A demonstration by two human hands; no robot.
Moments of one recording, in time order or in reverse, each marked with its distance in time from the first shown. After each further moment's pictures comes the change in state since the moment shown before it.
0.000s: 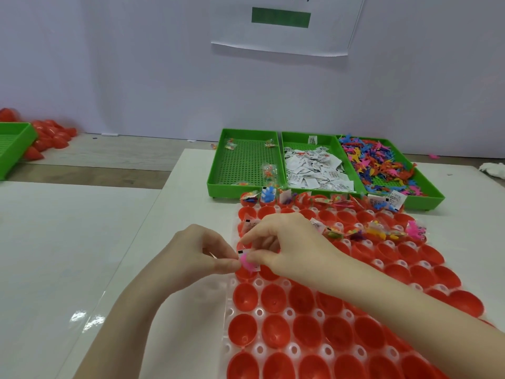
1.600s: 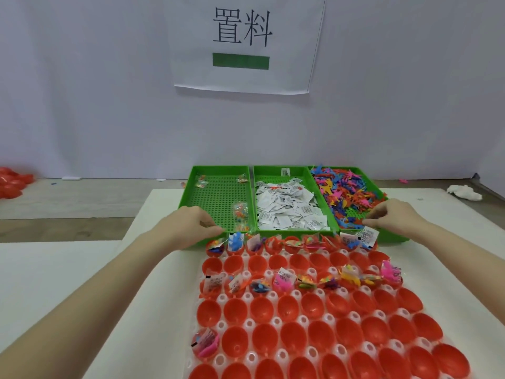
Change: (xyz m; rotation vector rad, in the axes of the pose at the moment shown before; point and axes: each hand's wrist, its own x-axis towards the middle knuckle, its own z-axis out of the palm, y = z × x) left_hand 0.150 0.023 -0.019 0.661 0.060 0.106; right_hand 0.004 0.236 -0.150 -0.279 0.260 0.724
